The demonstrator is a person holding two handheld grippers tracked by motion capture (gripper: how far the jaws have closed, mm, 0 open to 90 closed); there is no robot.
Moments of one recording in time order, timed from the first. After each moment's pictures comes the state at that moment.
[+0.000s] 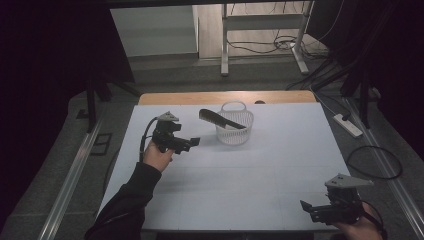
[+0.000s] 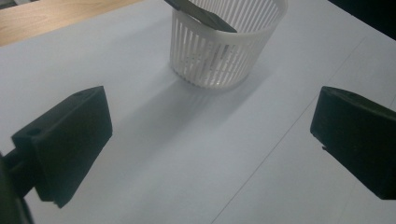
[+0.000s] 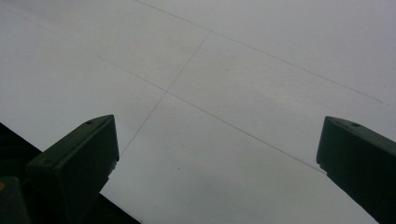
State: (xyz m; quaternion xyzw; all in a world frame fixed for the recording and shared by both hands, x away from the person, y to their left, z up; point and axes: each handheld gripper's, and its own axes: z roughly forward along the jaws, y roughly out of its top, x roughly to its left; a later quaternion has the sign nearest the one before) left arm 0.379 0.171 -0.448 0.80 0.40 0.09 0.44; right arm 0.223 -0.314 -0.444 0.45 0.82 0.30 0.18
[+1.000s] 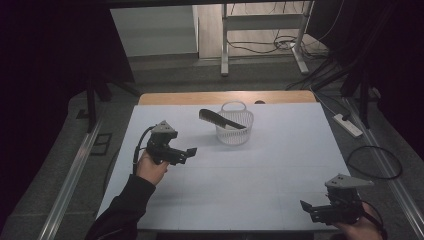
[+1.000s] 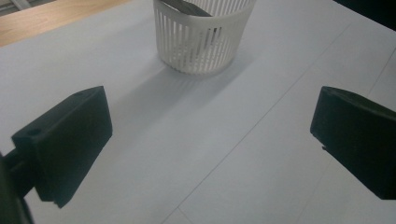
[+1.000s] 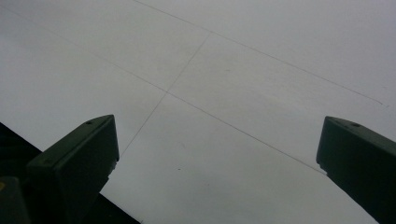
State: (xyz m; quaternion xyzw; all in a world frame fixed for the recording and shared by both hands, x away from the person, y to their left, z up) left arm 0.339 0.174 -0.443 0.81 0.38 0.11 0.43; right arm 0.223 -0.314 -0.443 0.45 0.82 0.30 0.18
